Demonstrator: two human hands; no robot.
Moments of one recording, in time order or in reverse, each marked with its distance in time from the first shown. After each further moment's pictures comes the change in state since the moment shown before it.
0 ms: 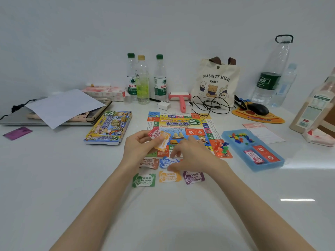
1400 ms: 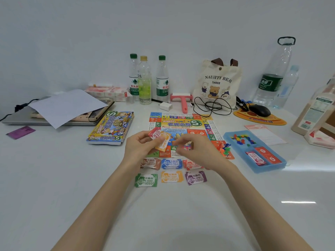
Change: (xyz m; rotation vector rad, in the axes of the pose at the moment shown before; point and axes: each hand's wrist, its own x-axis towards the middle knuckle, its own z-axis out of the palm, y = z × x) left_hand 0.001 0.001 -0.004 -0.048 -0.010 -0.037; right_hand -0.007 0.007 -0.011 0.485 0.203 -0.002
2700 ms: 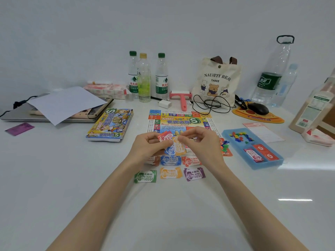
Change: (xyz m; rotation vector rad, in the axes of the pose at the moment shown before) left_hand -0.006 0.001 0.010 0.150 -0.168 -0.026; right_hand -0.014 -0.002 0.009 0.352 0.429 0.085
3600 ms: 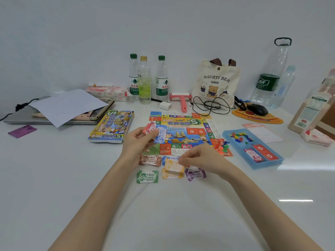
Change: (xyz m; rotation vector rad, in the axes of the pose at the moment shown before) left_hand 0.012 -0.002 -0.020 -0.260 0.190 0.006; right_hand -0.009 0.003 -0.016 -0.141 -0.531 0.224
